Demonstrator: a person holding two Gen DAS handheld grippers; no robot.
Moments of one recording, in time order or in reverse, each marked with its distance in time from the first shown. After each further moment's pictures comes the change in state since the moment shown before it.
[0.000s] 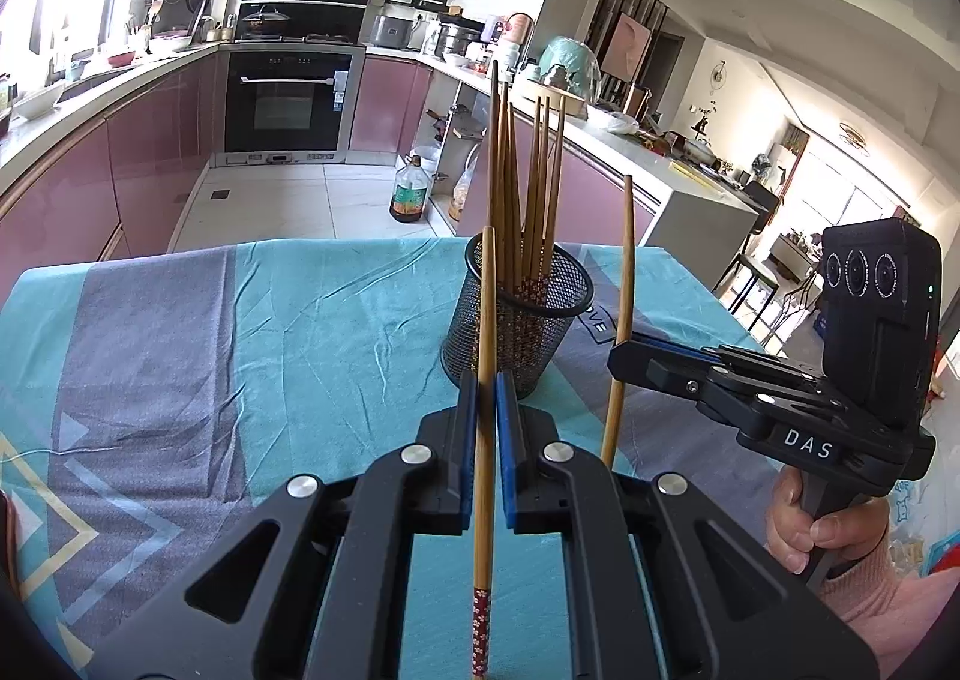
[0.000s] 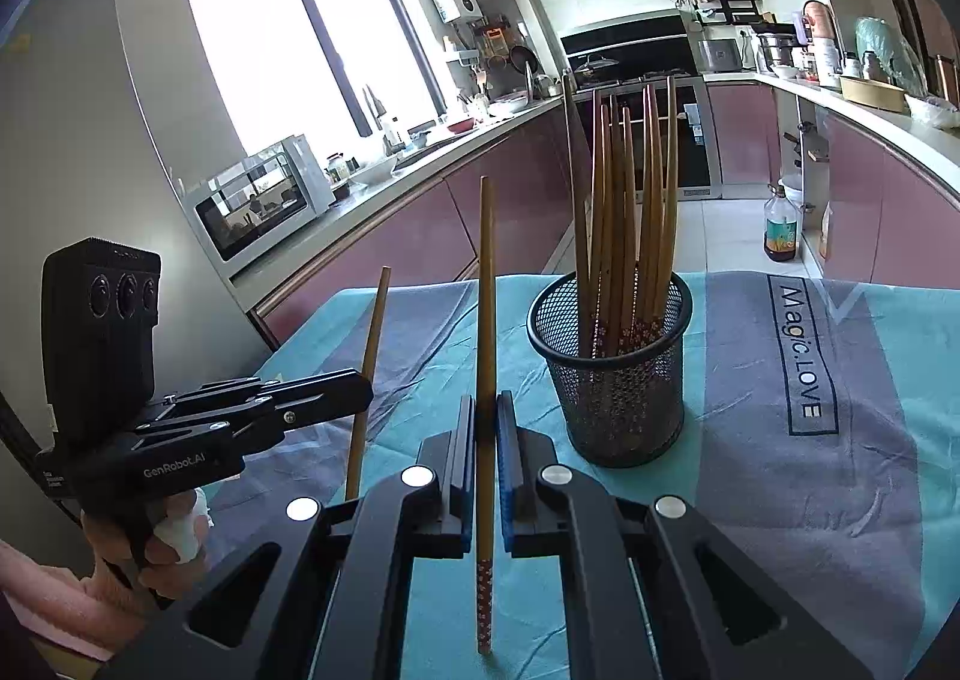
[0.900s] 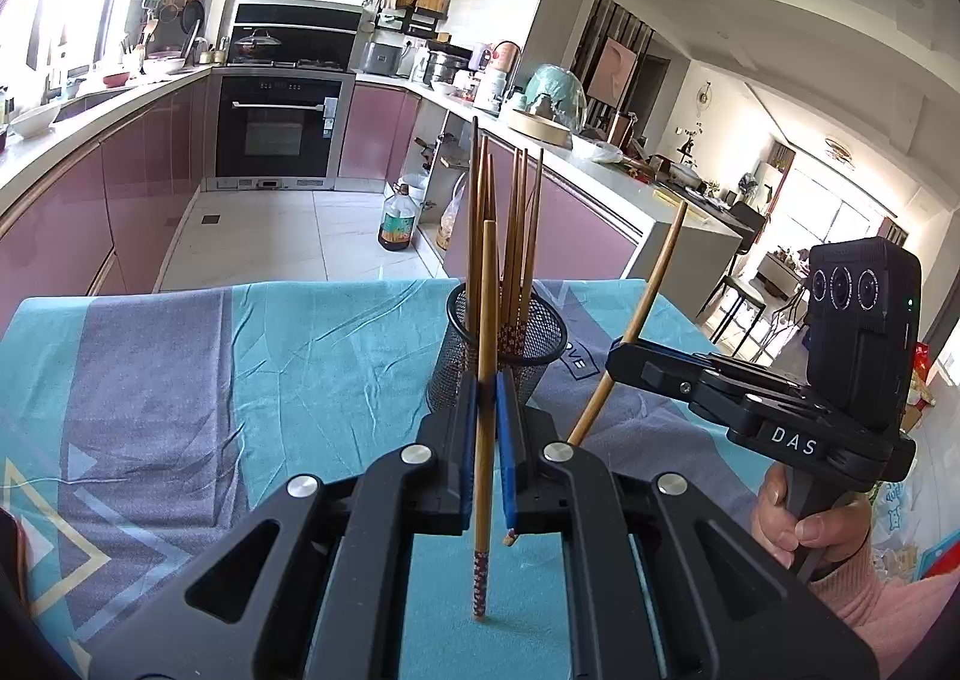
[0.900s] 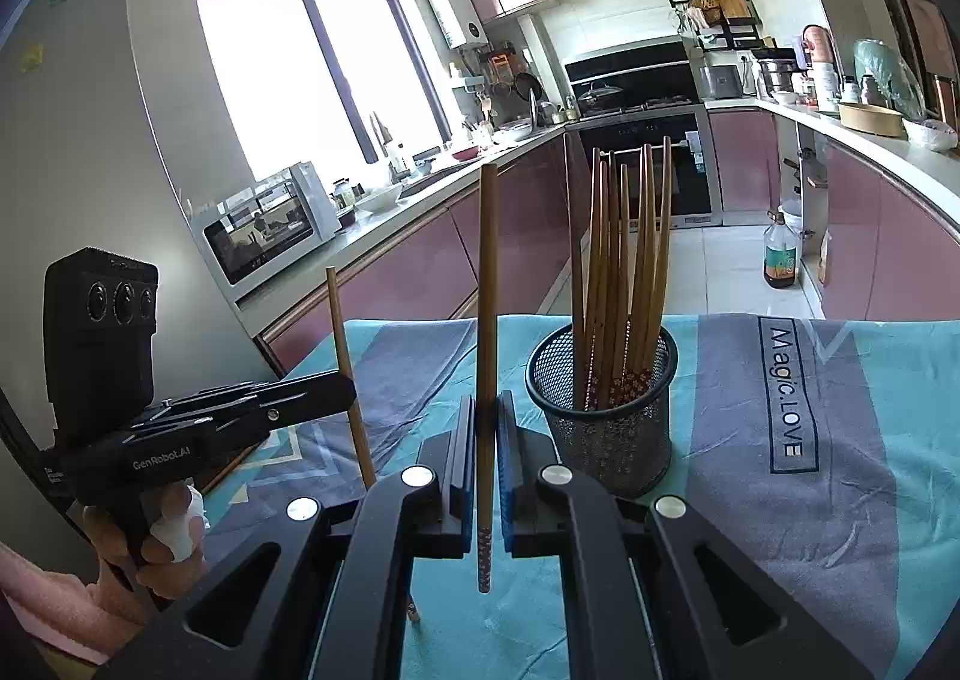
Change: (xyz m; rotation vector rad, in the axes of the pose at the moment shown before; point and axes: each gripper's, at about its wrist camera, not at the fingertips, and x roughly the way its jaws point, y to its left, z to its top) left arm -0.016 -0.004 0.015 0.010 -0.070 -0.029; right arm -0.015 -0.001 0.017 -0.015 -0.066 0.004
